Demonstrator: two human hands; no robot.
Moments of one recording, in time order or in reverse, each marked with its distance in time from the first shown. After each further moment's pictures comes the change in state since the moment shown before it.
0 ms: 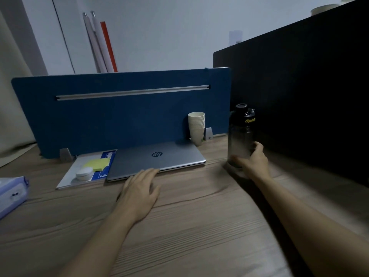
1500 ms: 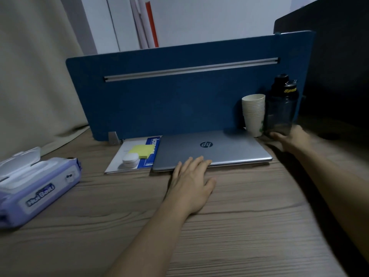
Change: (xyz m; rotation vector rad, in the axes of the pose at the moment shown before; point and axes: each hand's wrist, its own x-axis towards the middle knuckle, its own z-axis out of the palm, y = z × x) left_hand 0.028 -0.014 0.015 -0.003 -0.091 -0.048; right_hand 0.097 -0.022 0.116 -0.230 -0.116 0.081
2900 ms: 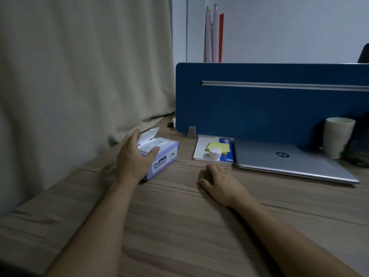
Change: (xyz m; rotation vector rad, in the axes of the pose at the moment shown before) left_hand -0.157 -0.247 -0.187 -0.174 0.740 -0.465; right_hand -0.347 -0.202 0.159 -0.268 -0.636 -0.835
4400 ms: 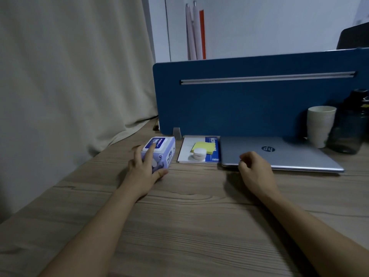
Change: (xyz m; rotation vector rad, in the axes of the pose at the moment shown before) left_hand -0.005 0.007 0.065 0.310 -0.452 0.091; right_hand -0.017 0.094 -0.047 0.297 0.540 0.301
